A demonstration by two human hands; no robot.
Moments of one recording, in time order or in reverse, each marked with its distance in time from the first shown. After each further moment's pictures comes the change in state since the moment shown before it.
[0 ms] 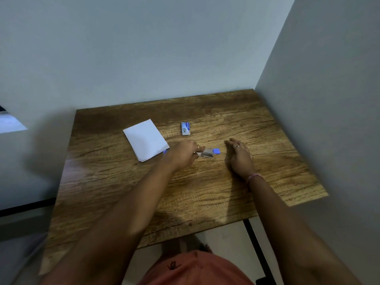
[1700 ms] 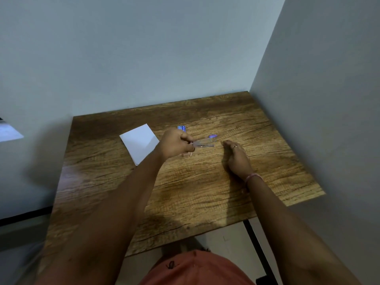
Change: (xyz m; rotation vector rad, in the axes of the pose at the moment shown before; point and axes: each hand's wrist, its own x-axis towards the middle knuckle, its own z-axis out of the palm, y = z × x) left_hand 0.006 -0.005 -0.032 -0.691 0.147 -0.265; right_hand 0.006 0.011 0.005 0.094 0.062 -0.051
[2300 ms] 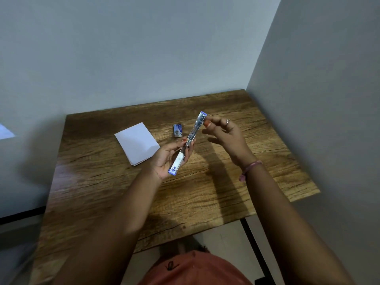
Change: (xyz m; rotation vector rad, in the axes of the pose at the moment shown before) left_hand -0.031 -0.015 0.020 -1.698 -0.319 -0.421; right_hand -0.004 -0.099 -0.053 0.805 -0.205 -0.025
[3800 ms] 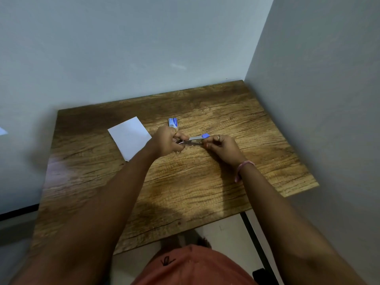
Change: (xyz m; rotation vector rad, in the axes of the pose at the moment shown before) left_hand 0.027 0.024 0.006 1.938 0.222 0.468; right_hand 0.011 0.085 -0.030 -0.446 -0.026 0.116
